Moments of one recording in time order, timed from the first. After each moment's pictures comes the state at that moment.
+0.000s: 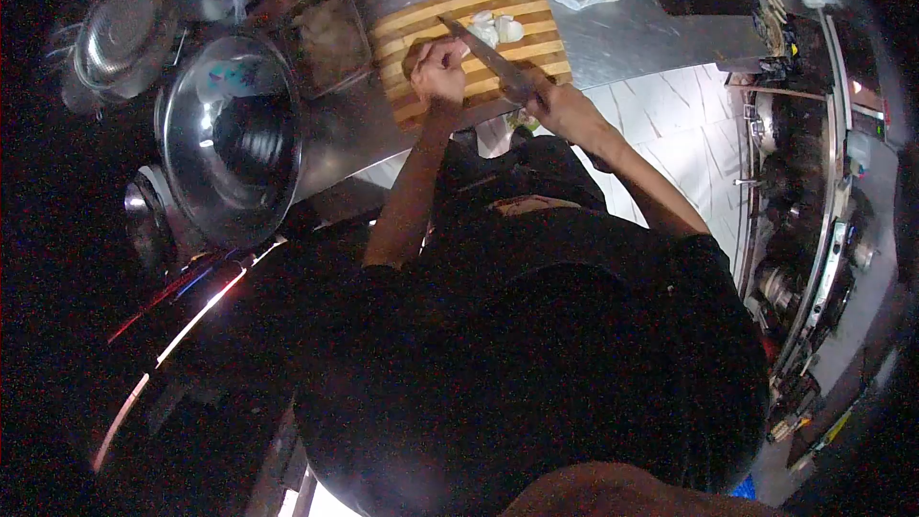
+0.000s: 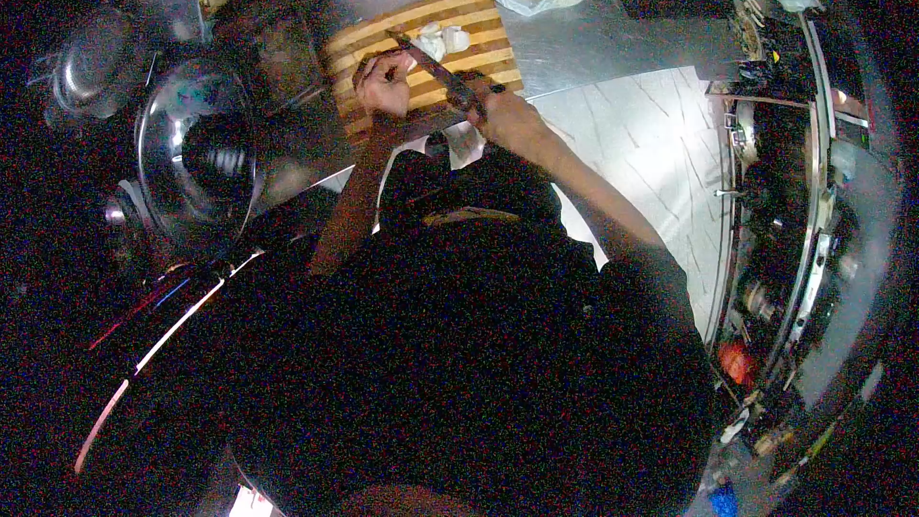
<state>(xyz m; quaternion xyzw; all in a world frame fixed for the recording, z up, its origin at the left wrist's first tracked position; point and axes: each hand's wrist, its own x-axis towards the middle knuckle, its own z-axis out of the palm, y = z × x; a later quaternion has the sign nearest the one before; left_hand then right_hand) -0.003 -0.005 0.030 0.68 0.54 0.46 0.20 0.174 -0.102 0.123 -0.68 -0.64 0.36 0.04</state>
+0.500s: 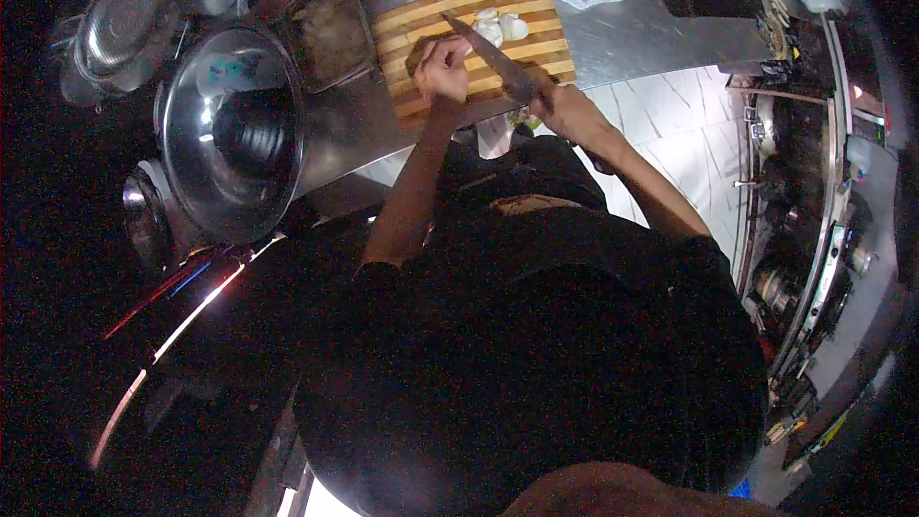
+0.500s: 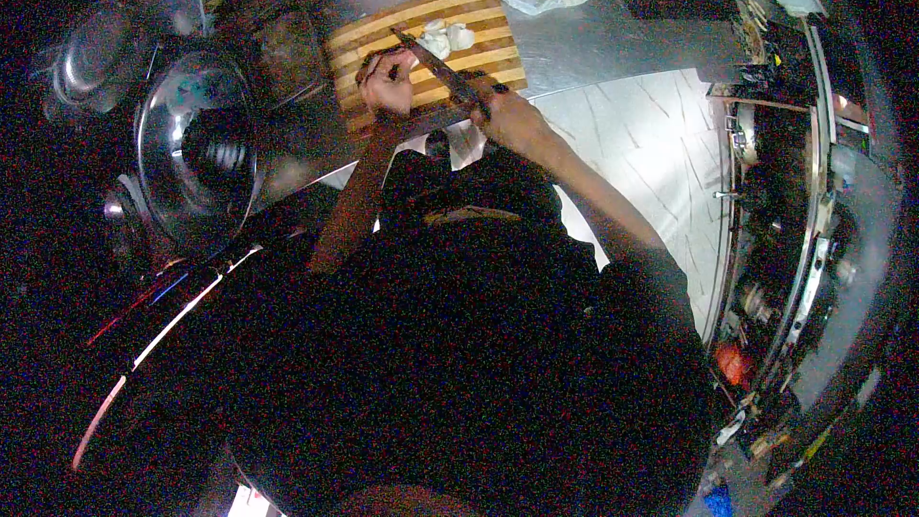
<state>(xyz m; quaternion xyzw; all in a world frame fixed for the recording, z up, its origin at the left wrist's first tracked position) -0.005 -0.005 0.020 0.67 0.52 0.48 0.20 0.172 -0.102 0.125 -0.68 -0.63 0.38 0.04</state>
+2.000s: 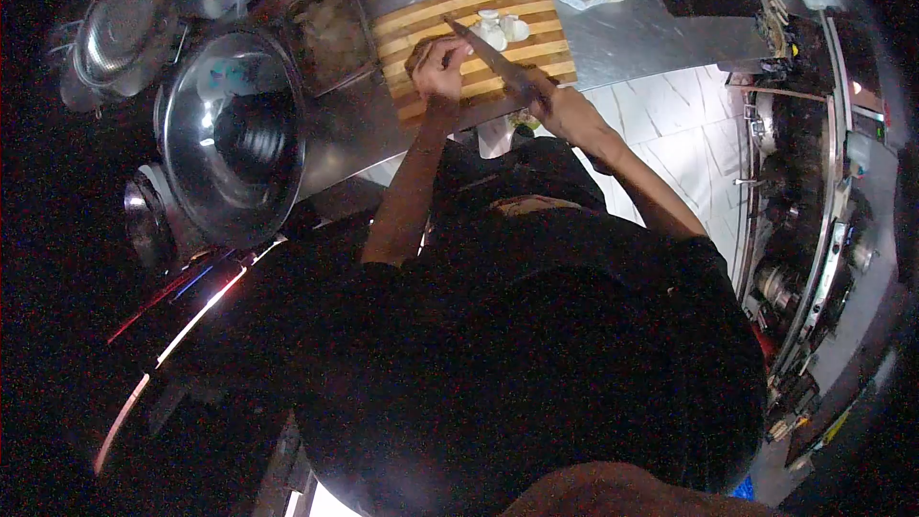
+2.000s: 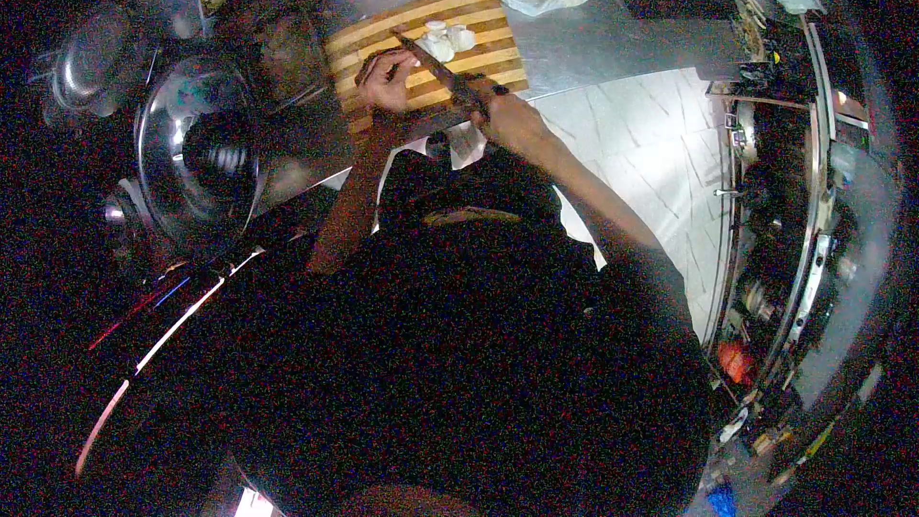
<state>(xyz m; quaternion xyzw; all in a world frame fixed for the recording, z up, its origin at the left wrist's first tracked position) -0.011 0.003 0.017 0.67 0.47 0.51 0.28 0.170 -0.104 0.108 -0.69 -0.63 0.34 0.04</state>
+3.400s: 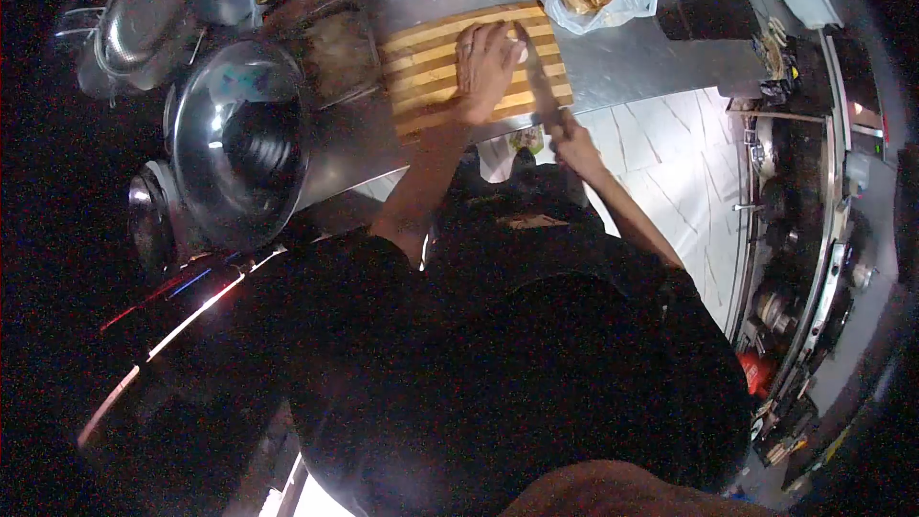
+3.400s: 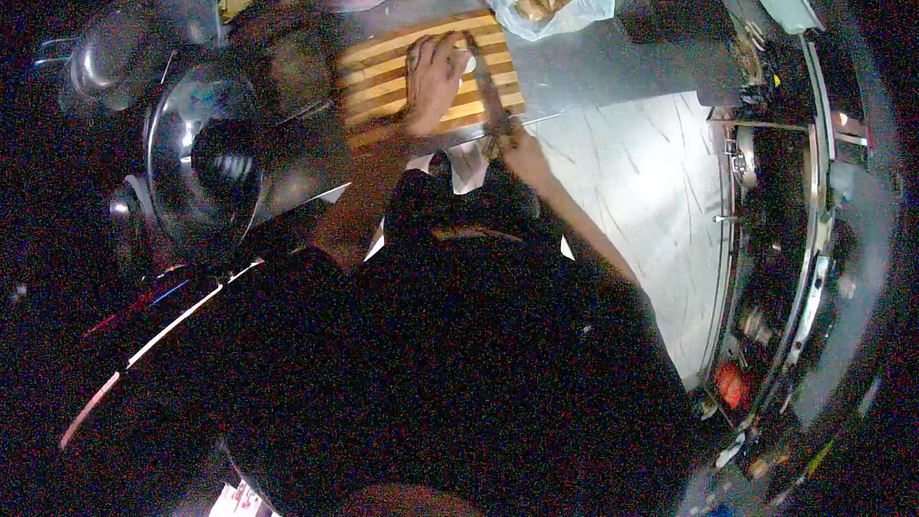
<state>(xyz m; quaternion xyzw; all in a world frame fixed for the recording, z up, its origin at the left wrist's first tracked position) 0.057 0.022 0.026 0.81 0.44 0.38 0.14 0.199 -0.148 0.022 -0.73 -0.46 0.42 0.28</state>
